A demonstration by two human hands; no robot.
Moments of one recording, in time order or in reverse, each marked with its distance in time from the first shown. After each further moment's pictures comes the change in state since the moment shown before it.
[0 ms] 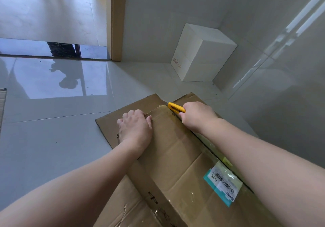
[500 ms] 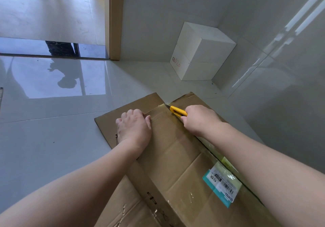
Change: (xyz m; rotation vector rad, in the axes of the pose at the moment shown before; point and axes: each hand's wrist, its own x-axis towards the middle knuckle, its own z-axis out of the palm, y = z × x) left_hand 0.000 0.002 0.002 0.014 -0.001 -0.007; right_hand -0.008 0.008 0.007 -0.018 -0.031 0.025
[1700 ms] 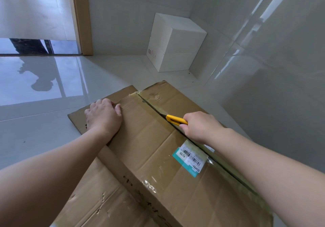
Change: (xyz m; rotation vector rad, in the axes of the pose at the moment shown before) left_hand -0.001 -0.002 0.002 0.046 0.058 0.012; right_hand -0.085 0.070 0.014 -0.019 -0.083 0.007
